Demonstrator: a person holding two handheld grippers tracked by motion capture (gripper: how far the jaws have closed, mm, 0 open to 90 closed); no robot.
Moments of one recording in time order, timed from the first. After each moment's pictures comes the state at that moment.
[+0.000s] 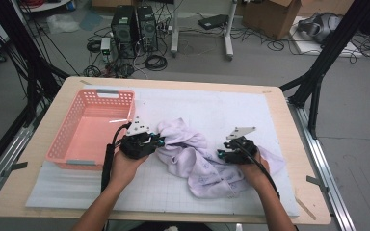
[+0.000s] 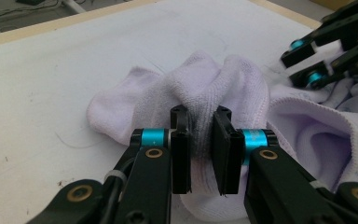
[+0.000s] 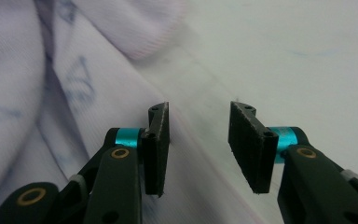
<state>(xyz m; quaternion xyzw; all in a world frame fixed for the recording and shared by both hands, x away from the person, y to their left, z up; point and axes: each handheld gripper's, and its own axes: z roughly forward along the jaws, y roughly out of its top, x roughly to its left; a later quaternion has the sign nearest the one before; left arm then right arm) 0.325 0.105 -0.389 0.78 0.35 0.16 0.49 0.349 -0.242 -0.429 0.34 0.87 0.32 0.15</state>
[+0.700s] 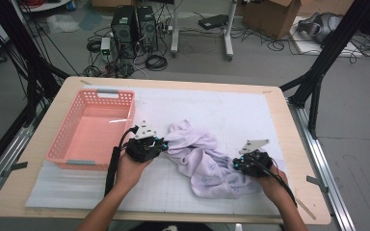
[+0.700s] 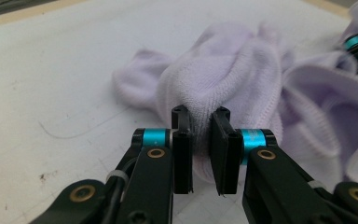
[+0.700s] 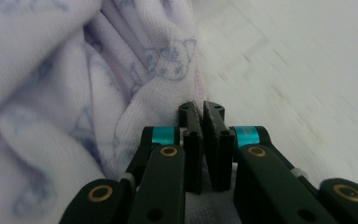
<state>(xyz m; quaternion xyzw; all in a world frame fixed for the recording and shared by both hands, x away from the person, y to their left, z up) 0.324 0.088 -0.403 0.80 0.35 0.16 0.45 0.303 -0.282 -0.422 0.32 0.89 0.28 0.16</state>
